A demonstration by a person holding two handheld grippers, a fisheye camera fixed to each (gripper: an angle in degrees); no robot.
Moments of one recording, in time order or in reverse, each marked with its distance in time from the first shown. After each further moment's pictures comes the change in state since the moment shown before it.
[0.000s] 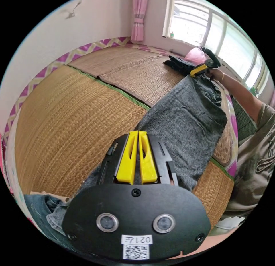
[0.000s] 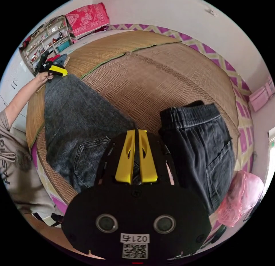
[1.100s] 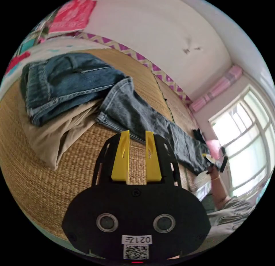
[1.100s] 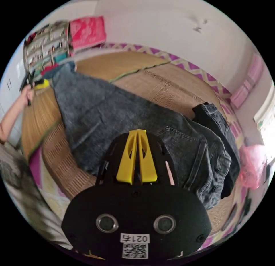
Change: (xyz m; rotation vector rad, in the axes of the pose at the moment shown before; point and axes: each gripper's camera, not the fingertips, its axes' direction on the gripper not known) left arm 0.020 0.528 -0.140 0.445 -0.024 -0.958; right arm -0.263 0.176 -0.108 0.248 0.152 0.087
